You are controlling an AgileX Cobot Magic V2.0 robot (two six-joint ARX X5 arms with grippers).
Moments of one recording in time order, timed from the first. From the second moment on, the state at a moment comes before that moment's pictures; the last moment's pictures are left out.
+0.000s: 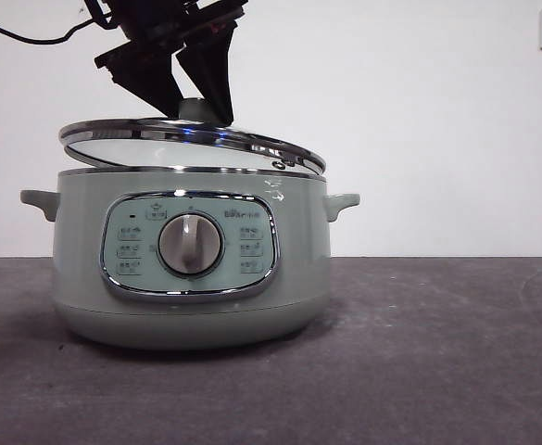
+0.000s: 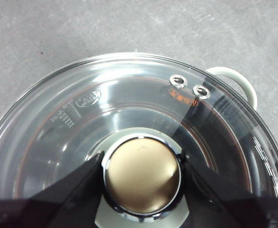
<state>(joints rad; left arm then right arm) -0.54 1.62 1.51 -0.73 0.05 0.00 0.71 0.96 1.59 -0.93 0.29 -0.07</state>
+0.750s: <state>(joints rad) -0.54 1.66 1.52 -0.77 0.05 0.00 0.71 0.96 1.59 -0.95 0.29 -0.07</state>
